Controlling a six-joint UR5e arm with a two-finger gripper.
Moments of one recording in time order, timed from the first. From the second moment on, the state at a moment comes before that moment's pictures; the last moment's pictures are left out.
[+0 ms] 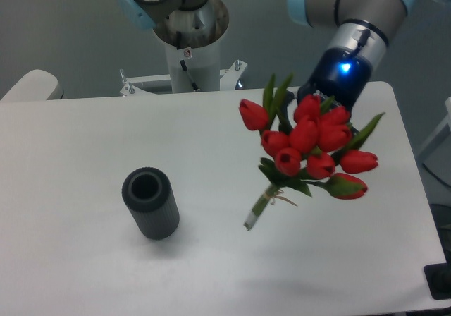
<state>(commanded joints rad) 2.82 -1.87 -1.59 -0.80 0.41 1.06</state>
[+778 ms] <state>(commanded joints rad) 2.82 -1.88 -1.62 -0.80 0.45 1.15</state>
